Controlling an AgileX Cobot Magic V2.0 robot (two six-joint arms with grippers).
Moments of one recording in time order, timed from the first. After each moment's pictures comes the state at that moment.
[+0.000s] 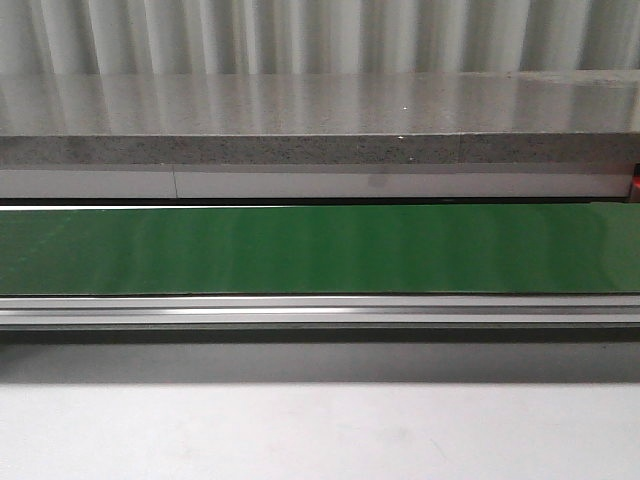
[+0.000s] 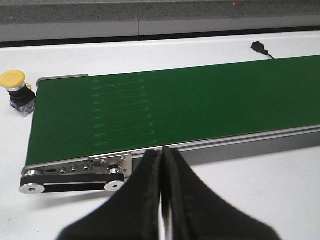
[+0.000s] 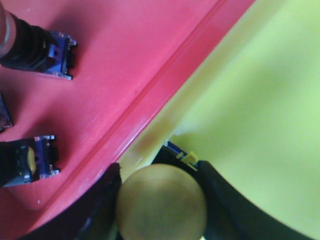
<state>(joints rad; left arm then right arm) -0.15 0.37 -0.60 -0.16 0.79 0.07 -0.67 1.73 -1.07 0.12 0.48 0.26</state>
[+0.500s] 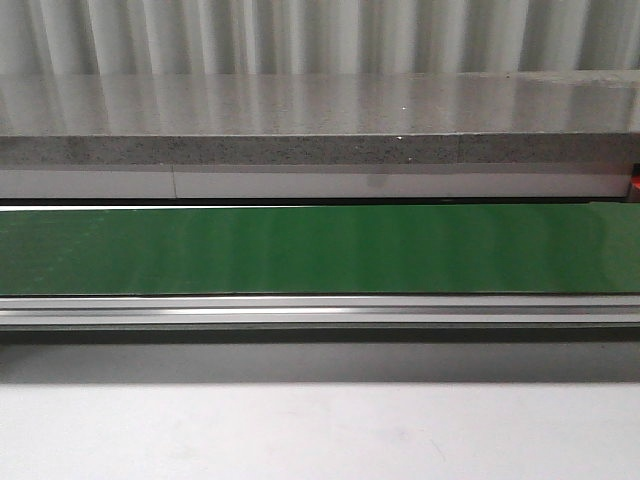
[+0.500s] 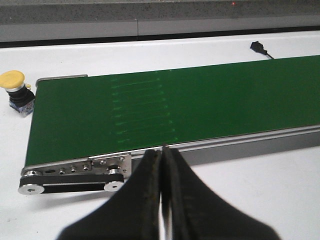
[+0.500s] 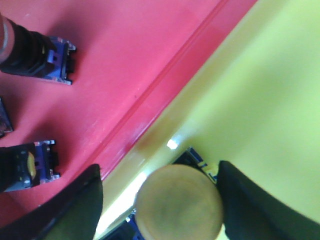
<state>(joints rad) -0.15 0.37 -0.60 -0.16 0.79 0.07 -0.67 1.72 -1.07 0.12 0.47 0.26</state>
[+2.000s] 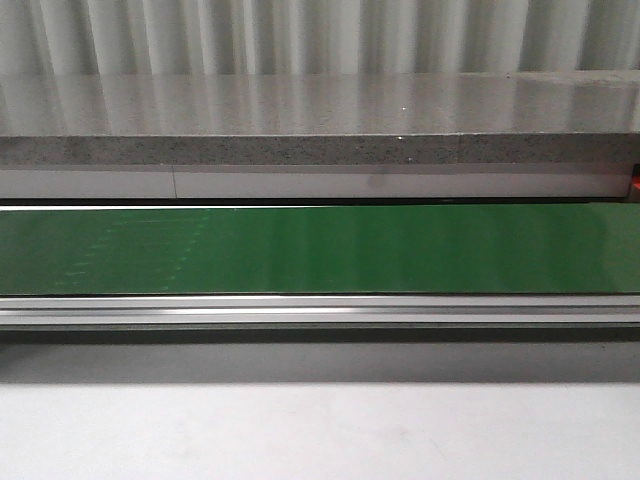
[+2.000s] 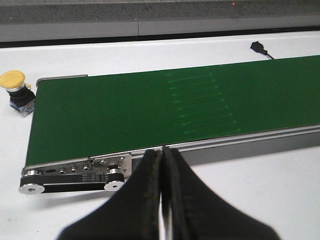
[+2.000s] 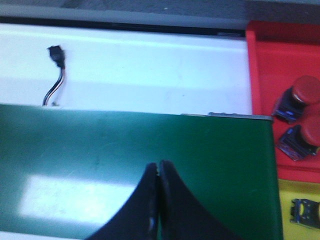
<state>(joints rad) -0.15 0.37 -0.60 -0.16 0.79 0.07 0.00 1.15 -1.02 0.06 0.69 -0.01</state>
